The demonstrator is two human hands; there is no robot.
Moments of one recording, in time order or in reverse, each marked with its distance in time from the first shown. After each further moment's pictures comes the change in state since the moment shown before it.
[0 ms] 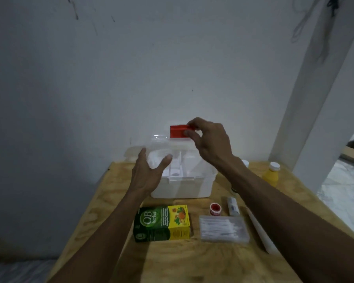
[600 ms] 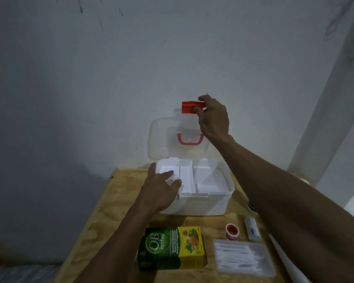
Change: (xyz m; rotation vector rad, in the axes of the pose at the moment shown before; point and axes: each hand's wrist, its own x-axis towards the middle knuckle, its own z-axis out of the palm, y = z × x) left_hand 0.015 -0.007 0.005 0.358 -0.182 0.039; right_hand 0.108 0.034 0.069 0.028 0.167 0.136
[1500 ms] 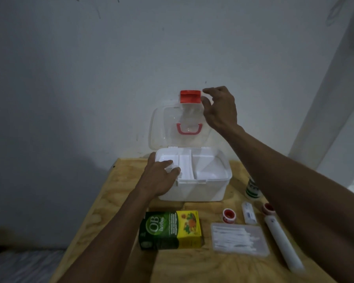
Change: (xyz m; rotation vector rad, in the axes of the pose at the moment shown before) left_hand 0.003 -0.002 -0.002 0.036 -0.032 0.022; right_hand -0.006 0.014 -0.023 -0.019 -0.031 0.003
